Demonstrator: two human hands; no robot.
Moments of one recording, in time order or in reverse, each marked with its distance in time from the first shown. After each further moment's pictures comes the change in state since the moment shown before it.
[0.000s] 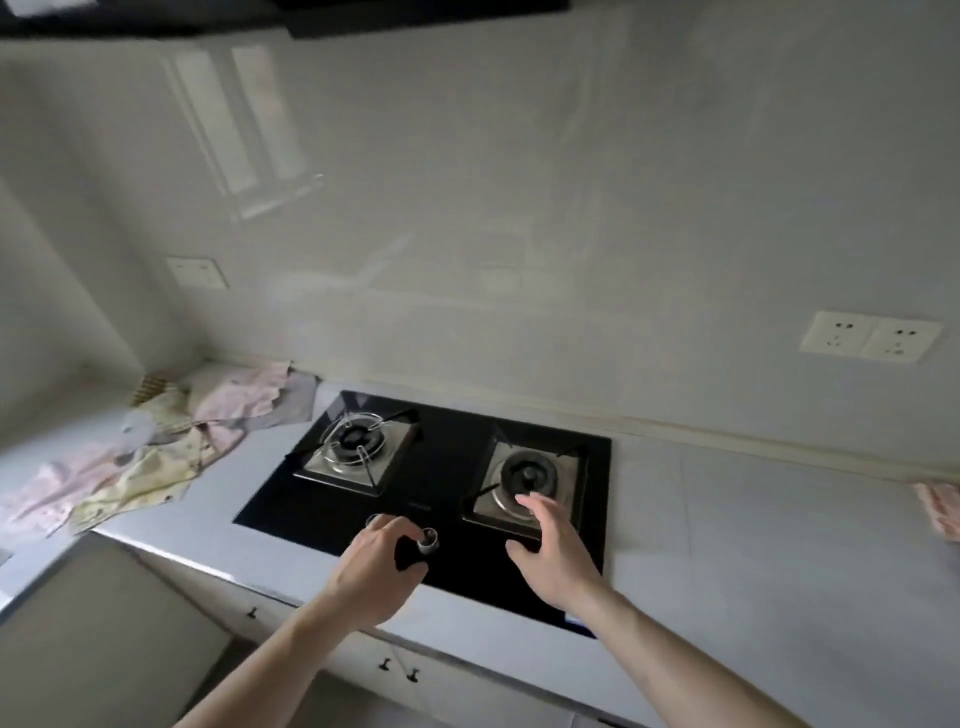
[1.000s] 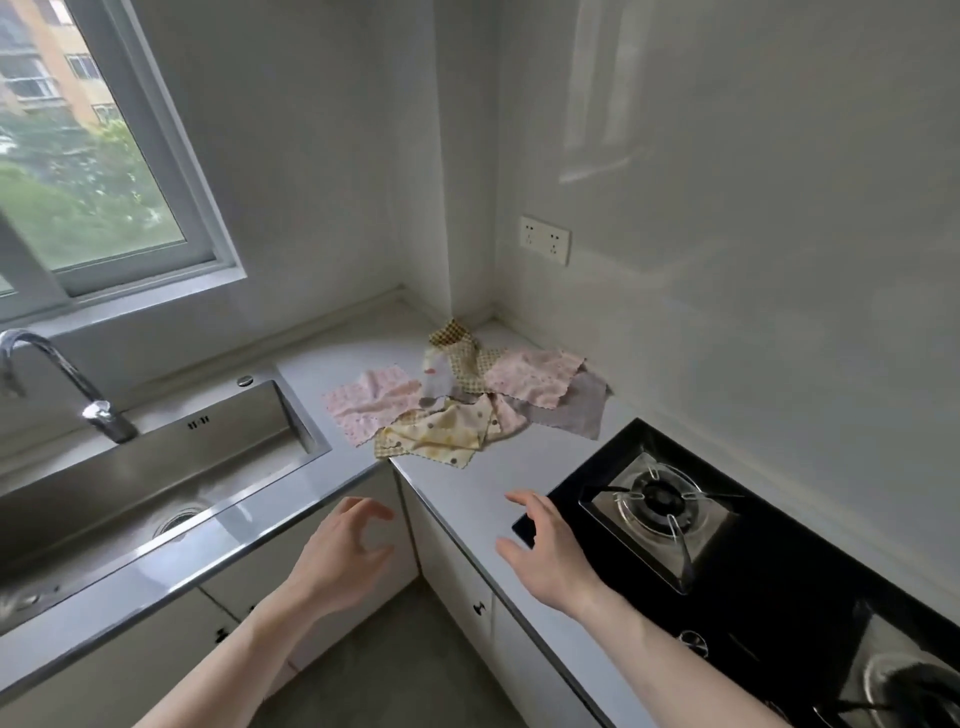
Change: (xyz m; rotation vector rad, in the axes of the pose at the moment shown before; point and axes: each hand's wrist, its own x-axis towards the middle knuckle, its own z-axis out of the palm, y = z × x) left_hand -0.070 -0.440 -0.203 -0.204 0.359 -0.509; right_hand 0.153 -0.329 0.368 -0.040 -0.547 -0.281
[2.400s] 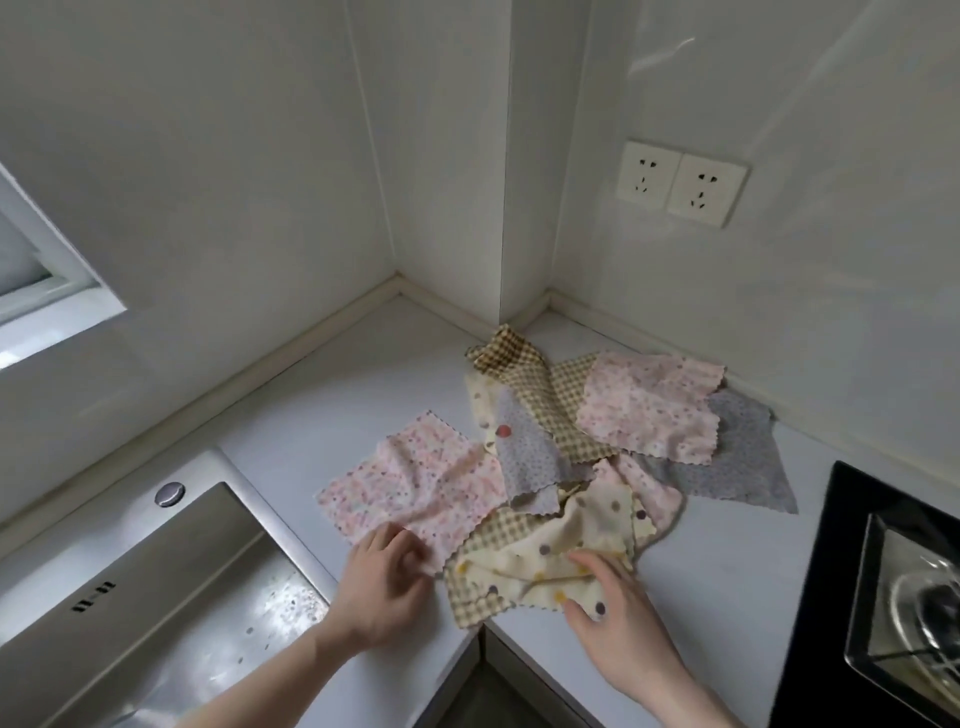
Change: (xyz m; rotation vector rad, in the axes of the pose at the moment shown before) left_hand 0.424 -0.258 0.025 0.029 -0.145 0.315; right_hand 0.352 0.028 0.163 -0.120 0.175 0.234
